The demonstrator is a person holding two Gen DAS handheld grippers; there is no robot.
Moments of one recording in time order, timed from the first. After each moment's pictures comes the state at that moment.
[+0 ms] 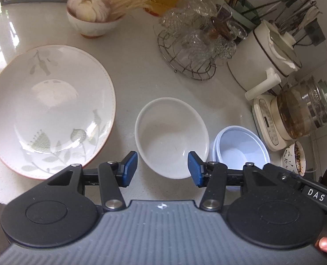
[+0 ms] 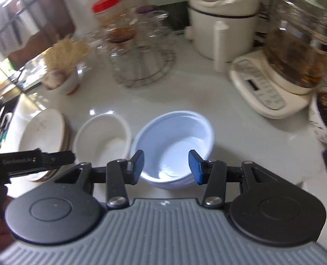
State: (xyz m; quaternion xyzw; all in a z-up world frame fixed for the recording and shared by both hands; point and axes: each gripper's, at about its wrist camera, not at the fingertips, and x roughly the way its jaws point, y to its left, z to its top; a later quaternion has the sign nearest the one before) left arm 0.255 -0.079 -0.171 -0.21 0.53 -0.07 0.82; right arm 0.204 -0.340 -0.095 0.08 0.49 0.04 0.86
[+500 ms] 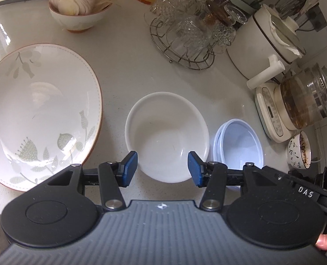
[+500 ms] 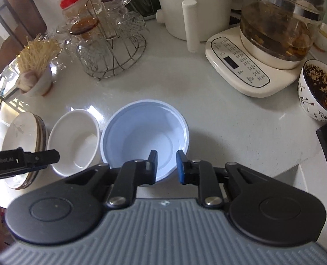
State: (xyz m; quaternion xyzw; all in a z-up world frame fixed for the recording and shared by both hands) left arm 0.277 -0.095 -0.185 -0.18 0.55 -0.08 0.81; right arm 0.213 -0.356 -0.121 0.11 0.52 0.01 0.85
